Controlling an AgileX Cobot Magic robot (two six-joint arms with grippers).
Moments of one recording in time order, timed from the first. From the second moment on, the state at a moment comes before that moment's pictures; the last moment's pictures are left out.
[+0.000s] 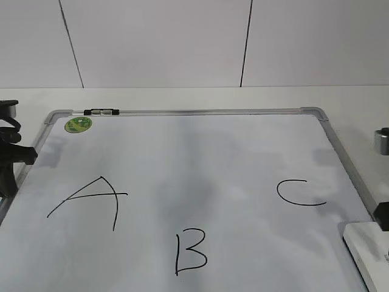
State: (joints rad) left arm -0.04 1.87 -1.11 -0.08 0.83 -0.02; right arm 0.23 1.33 -0.81 0.05 1.18 0.18
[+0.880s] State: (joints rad) left arm -0.04 1.87 -1.11 -0.09 0.83 -0.01; right arm 0.14 1.25 -0.81 0.19 1.20 -0.06
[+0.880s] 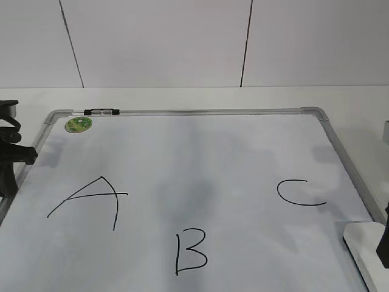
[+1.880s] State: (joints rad) left arm -0.04 1.87 -1.11 -0.08 0.83 -0.01; right arm 0.14 1.50 -0.81 0.09 1.10 0.06
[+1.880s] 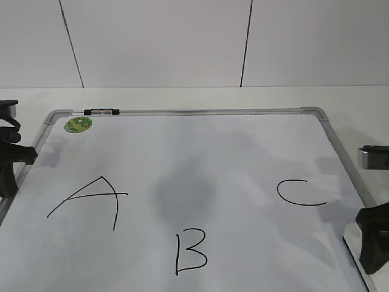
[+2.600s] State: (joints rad) left arm -0.04 1.87 -1.11 -0.08 0.83 -0.01; right arm 0.14 1.57 -0.81 0.12 1.05 0.07
